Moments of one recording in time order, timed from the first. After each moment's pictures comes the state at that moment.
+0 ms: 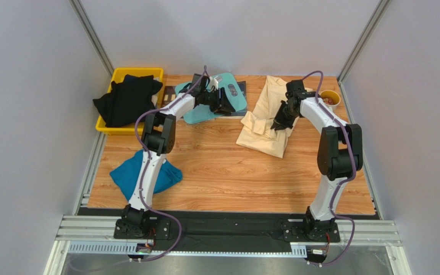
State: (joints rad) left arm -0.35 2.59 2.16 -0.34 0.86 -0.55; right arm 0.12 1.92 1.49 -0.76 -0.17 0.61
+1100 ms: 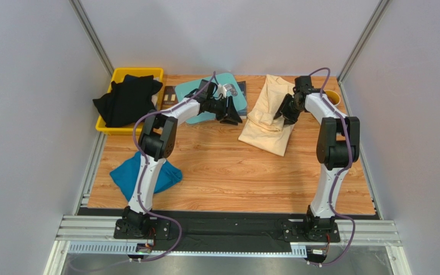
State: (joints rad) left arm -0.43 2.42 1.90 -0.29 0.89 -0.55; right arm 0.04 2.05 1.60 -0.67 -0.21 0.57
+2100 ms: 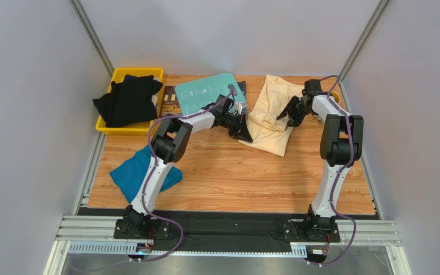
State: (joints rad) left arm -0.57 2.48 1.84 -0.23 0.89 -0.57; right arm -0.06 2.10 1.60 -0.64 -0.35 0.62
